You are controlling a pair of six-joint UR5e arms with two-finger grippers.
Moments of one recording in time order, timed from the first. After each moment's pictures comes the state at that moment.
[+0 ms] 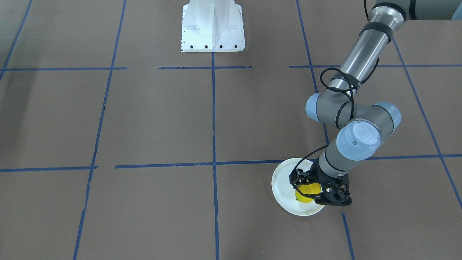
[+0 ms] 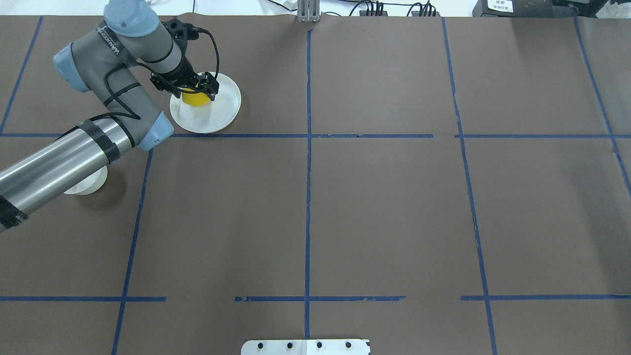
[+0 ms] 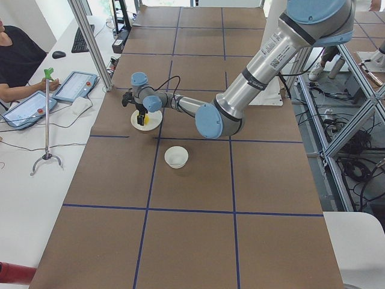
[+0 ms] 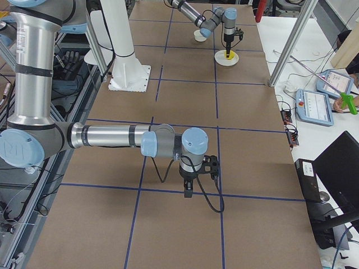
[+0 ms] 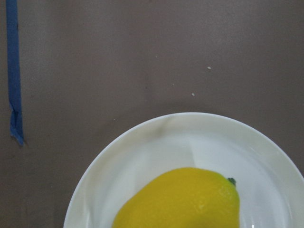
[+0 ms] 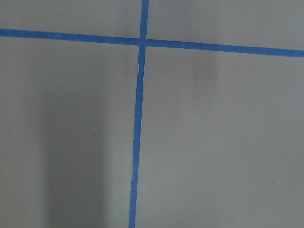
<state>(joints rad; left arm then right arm) -0.90 -2.35 -1.00 -2.09 -2.10 -0.82 1.54 -1.71 1.75 -1.64 2.28 -0.05</state>
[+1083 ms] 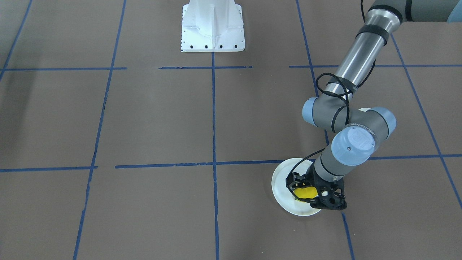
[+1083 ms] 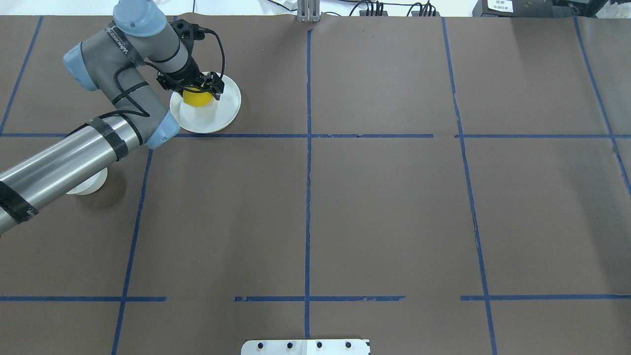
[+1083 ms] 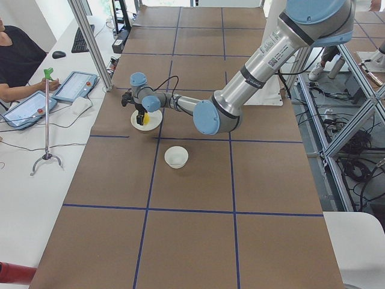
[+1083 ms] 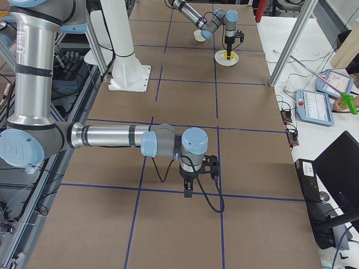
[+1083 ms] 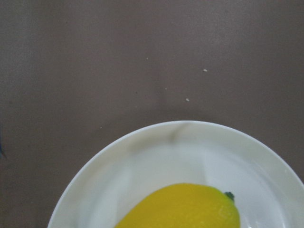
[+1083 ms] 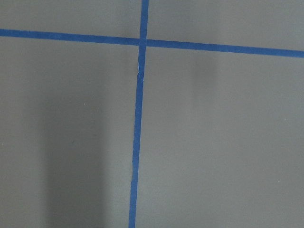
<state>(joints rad) -0.90 -2.39 -0.93 -2.13 -2.10 -0.82 1.54 -1.71 1.75 -1.64 2.28 -0.05</state>
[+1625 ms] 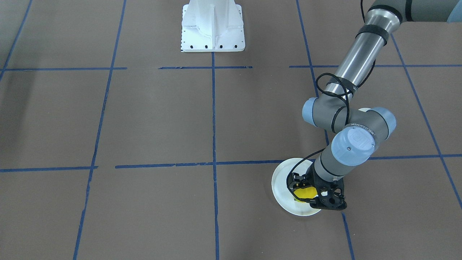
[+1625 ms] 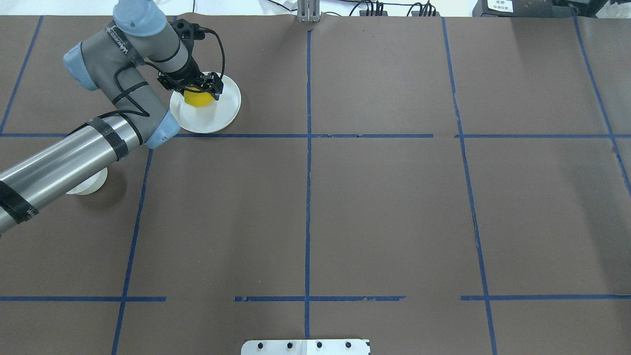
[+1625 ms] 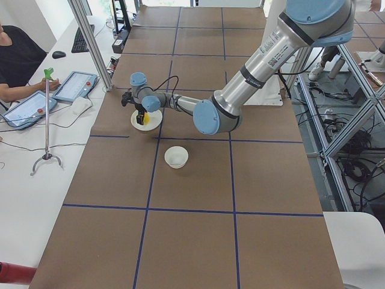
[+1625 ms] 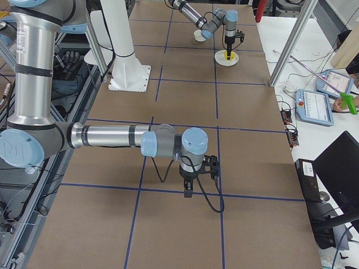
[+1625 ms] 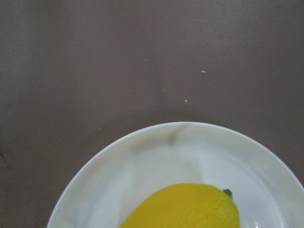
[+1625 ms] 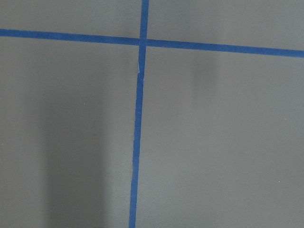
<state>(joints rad) -0.90 -2.39 -0.93 -2.13 -2.10 -0.81 1.54 -1.71 1.75 -1.64 2.28 -0.05</state>
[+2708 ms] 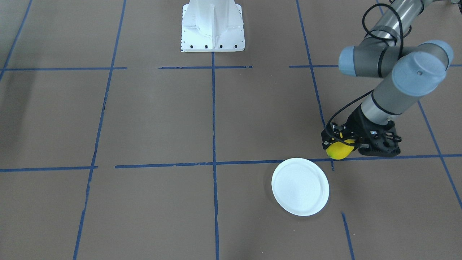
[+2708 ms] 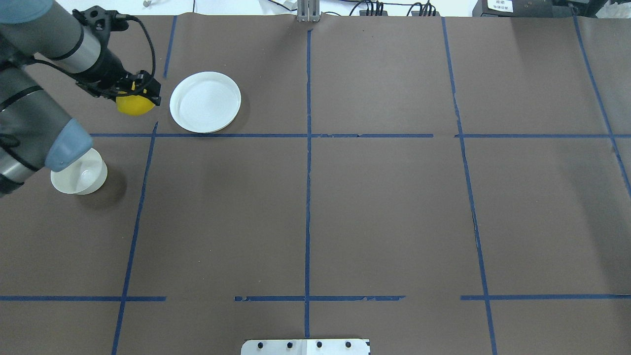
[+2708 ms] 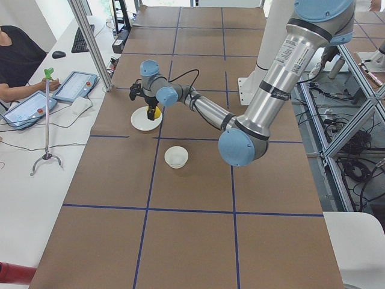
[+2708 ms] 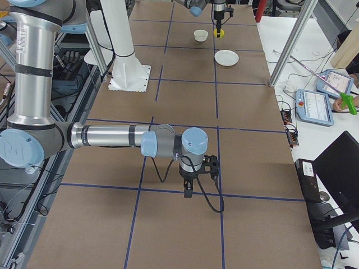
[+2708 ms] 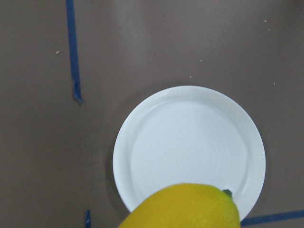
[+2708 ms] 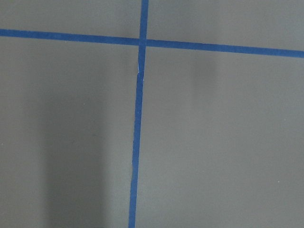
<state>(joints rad) -0.99 -1.96 -1.66 -1.80 -2.20 -0.81 1.54 -1.71 1.75 -1.64 2.28 -0.05</state>
